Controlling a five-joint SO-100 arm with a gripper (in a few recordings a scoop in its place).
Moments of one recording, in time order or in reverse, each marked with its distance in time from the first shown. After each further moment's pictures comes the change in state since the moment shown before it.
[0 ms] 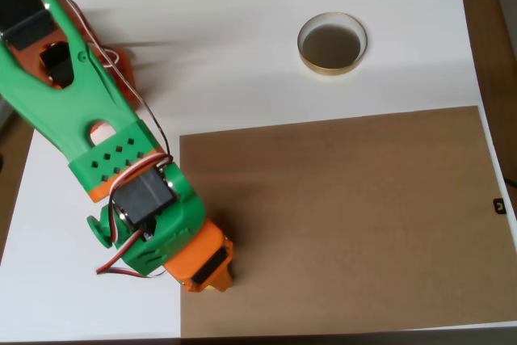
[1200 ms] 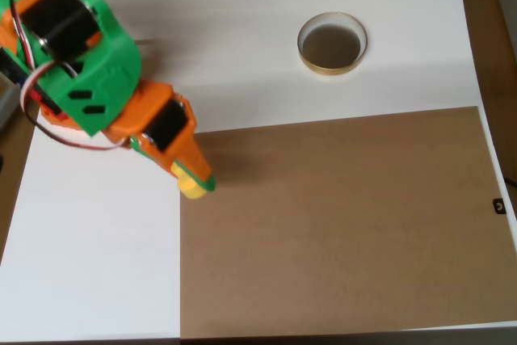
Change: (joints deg) arm -10.6 60.6 32.2 6.9 -3.3
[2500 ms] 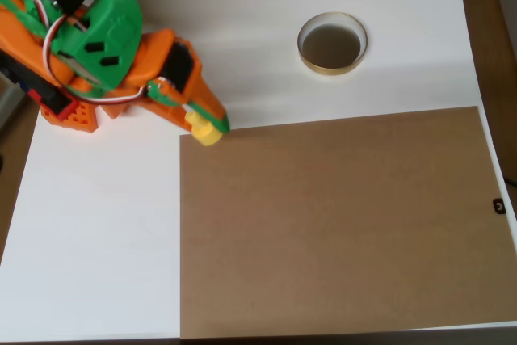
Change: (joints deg) arm -15.3 9.3 4.7 6.2 -1.2
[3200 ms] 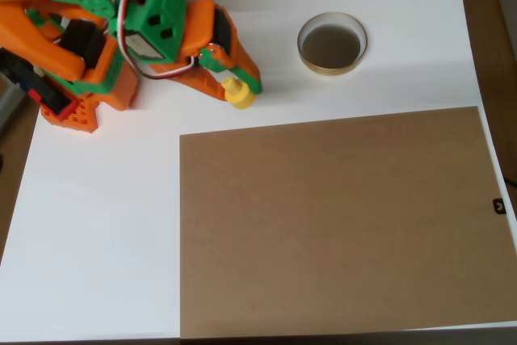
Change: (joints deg) arm -15.0 -14.9 -8.1 -1.0 0.7
